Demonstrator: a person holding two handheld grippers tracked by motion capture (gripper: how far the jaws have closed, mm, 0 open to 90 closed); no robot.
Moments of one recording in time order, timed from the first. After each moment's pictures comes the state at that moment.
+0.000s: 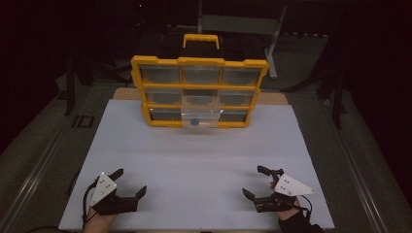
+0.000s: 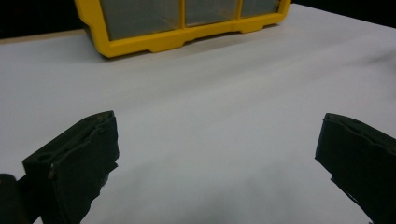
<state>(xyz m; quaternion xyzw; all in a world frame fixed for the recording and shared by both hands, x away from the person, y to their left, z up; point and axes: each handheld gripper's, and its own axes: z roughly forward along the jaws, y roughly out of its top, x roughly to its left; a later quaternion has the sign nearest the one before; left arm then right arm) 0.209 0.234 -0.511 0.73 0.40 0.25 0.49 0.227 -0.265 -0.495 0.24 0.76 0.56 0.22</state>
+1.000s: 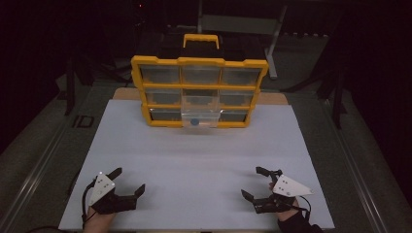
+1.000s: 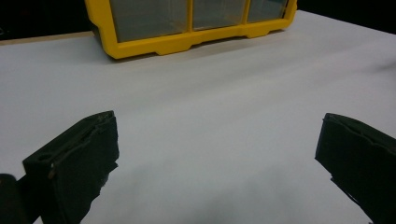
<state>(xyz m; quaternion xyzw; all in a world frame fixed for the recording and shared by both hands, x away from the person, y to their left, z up) 0.211 0.238 -0.515 0.72 0.41 0.25 0.50 0.227 -0.262 -0.497 0.24 0.77 0.55 0.21</state>
